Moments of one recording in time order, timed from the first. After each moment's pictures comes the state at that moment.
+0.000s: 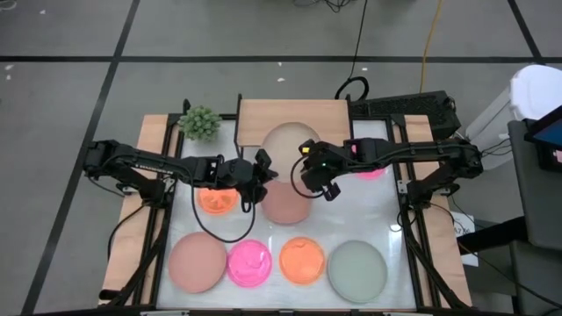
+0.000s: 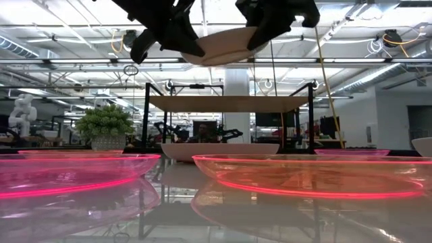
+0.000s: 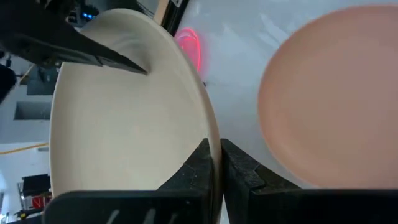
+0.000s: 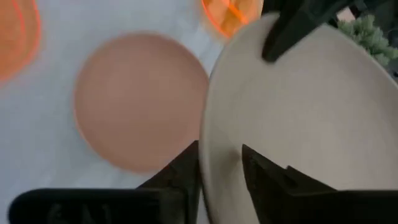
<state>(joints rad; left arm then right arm) -0.06 1.42 1.01 -0.16 -0.32 1.09 -0.02 1.51 1.37 -0.75 0.10 -0.73</state>
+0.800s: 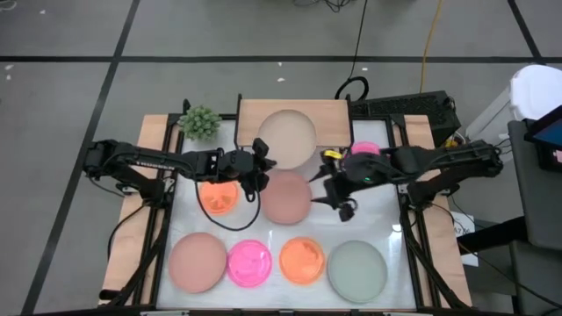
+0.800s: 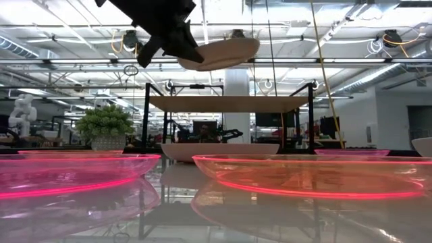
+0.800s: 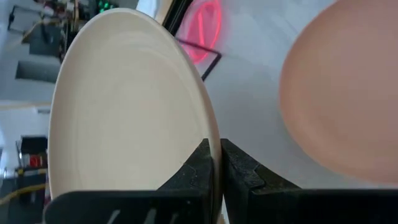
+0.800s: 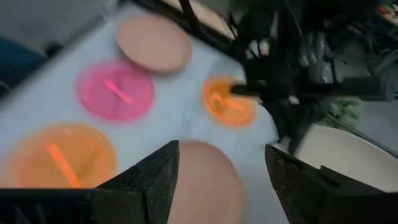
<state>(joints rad) 0.02 1.41 1.01 -0.16 -0.36 1.01 0.19 1.30 1.37 -0.66 0.08 -0.34</state>
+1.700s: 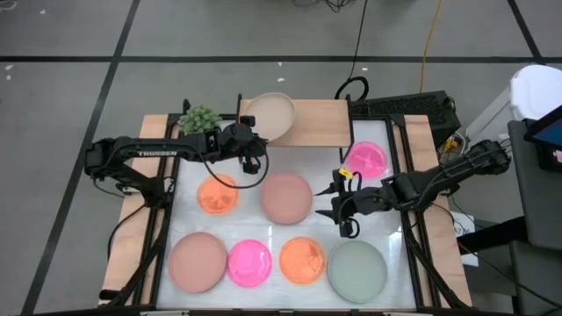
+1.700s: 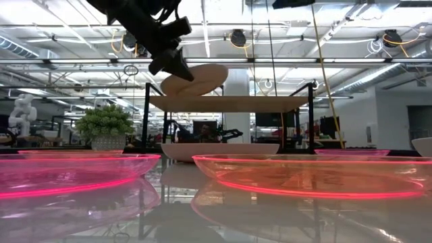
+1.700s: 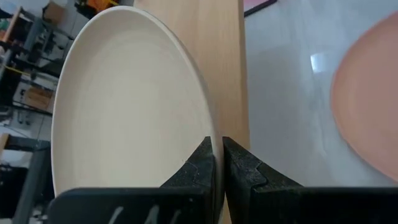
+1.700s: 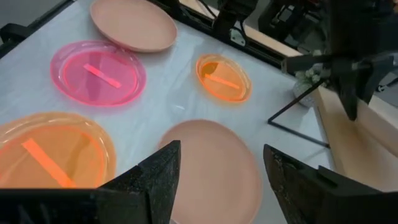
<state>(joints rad) 0.26 1.41 1.01 -0.21 -0.28 0.63 0.35 1.18 0.94 -0.33 0.37 -0.19</state>
